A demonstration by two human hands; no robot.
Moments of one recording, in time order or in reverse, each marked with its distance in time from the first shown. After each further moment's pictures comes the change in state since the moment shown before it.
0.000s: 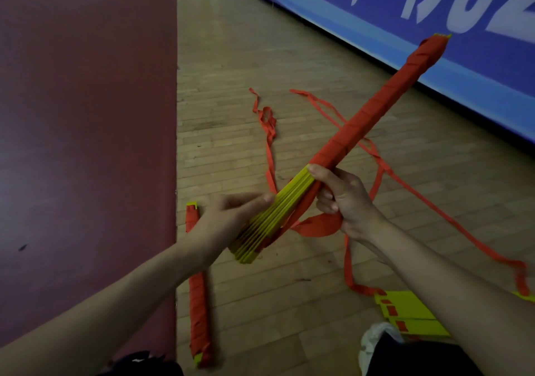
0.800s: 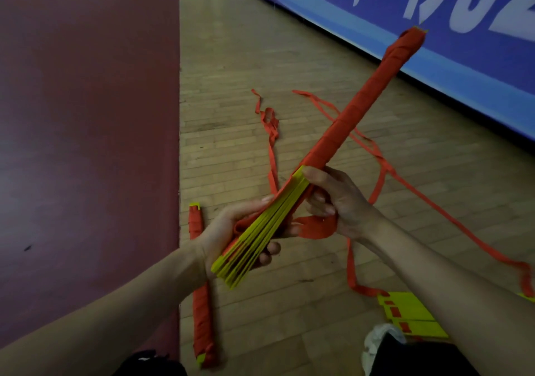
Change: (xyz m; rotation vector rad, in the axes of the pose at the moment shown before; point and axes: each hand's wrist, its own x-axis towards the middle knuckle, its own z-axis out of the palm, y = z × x) left_hand 0.016 -0.020 -0.009 -0.644 -0.547 -0.349; right_hand -0.005 -0.008 0.013 0.027 -0.281 0.010
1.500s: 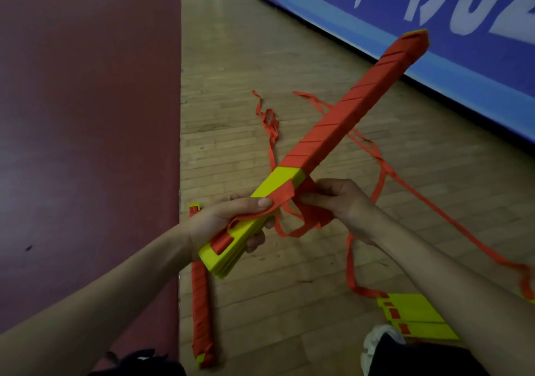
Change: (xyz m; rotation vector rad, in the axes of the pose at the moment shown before) left_hand -0.008 0.017 -0.005 0.387 0.044 0.252; right_hand -0.004 0.008 -0.021 -0.432 0.106 0.052
